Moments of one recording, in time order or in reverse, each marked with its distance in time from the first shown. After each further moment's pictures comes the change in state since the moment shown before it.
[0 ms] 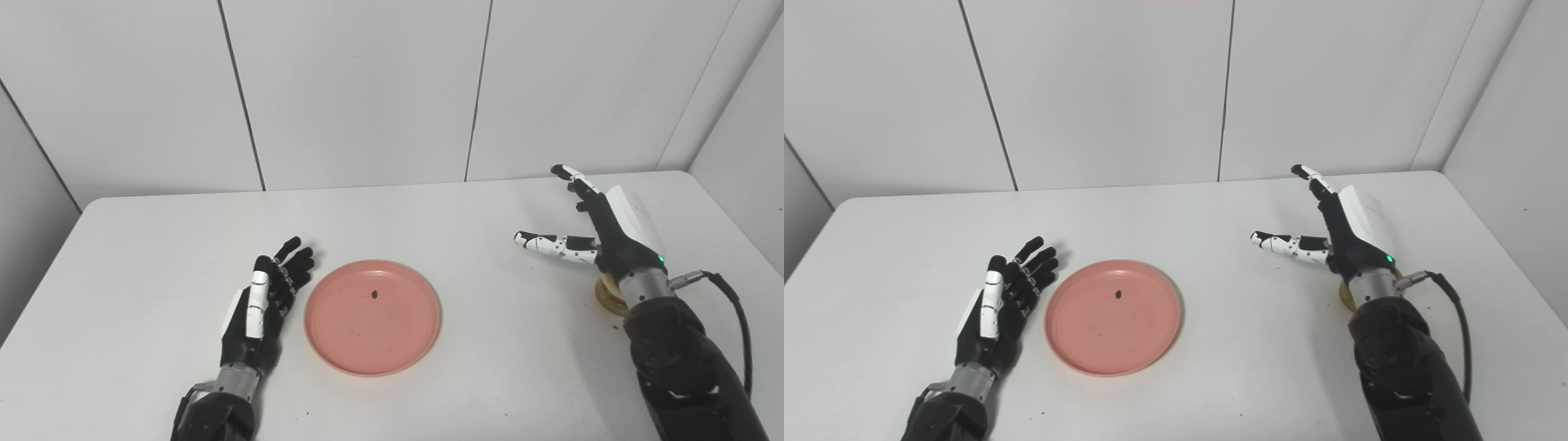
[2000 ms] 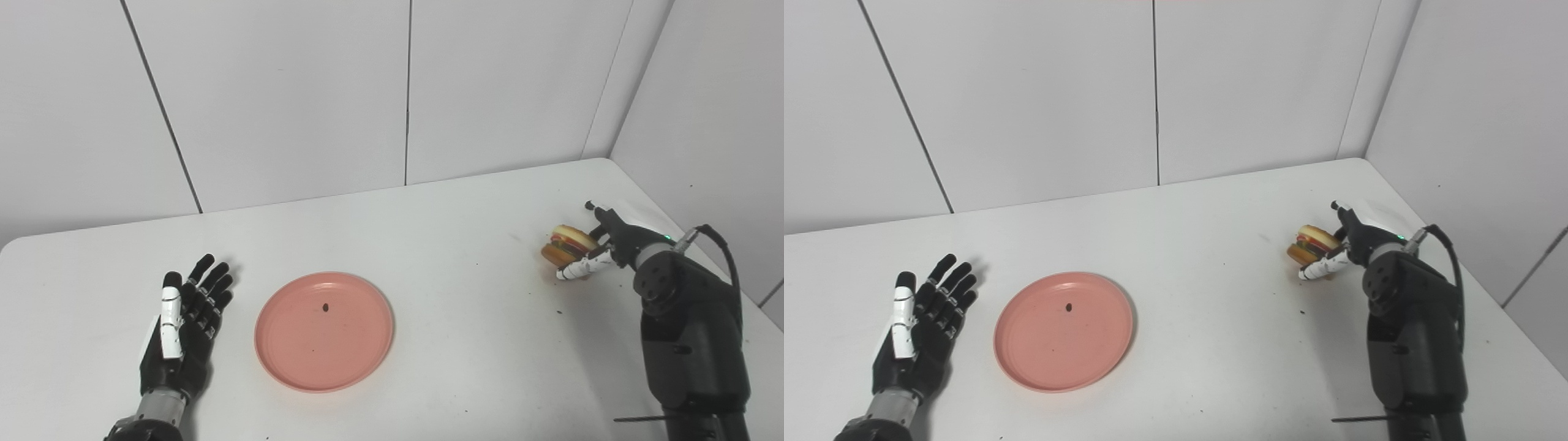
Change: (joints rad) left arm -0.033 0.034 0.056 -0.027 -0.094 0.150 0.006; right arm -0.060 0.044 -0.362 0.034 -0.632 0.073 0.764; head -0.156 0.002
